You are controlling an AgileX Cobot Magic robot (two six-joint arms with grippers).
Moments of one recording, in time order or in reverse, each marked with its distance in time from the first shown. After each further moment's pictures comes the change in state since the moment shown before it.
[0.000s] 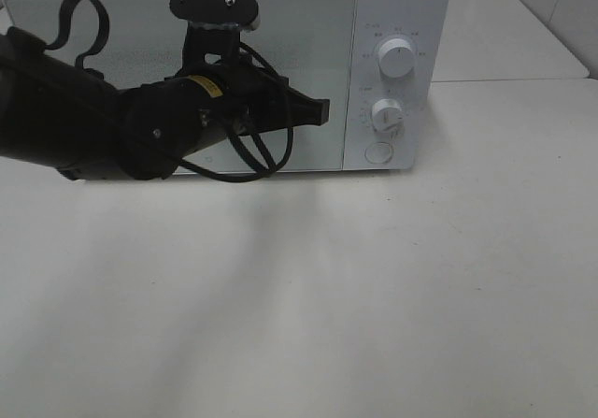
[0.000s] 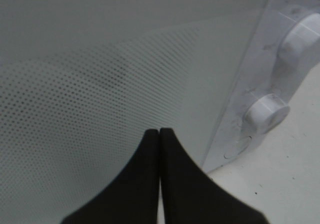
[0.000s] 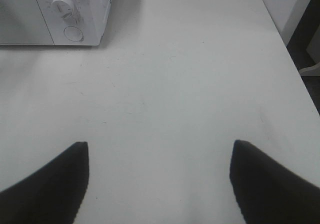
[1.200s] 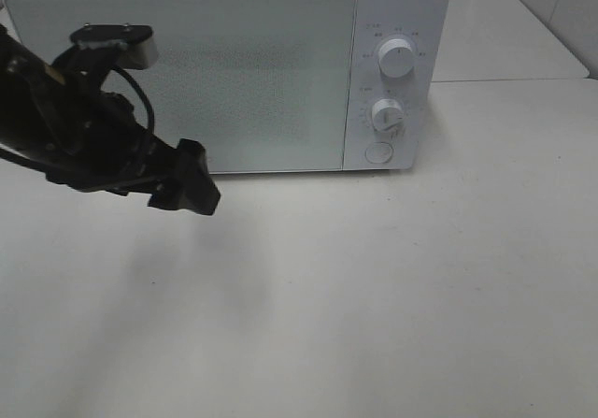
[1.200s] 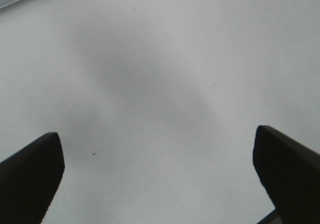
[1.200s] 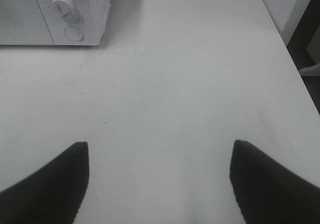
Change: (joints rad) left arm 0.237 -0.355 0.093 0.084 1.047 0.006; right arm 0.000 0.000 0.000 0.000 0.000 0.000
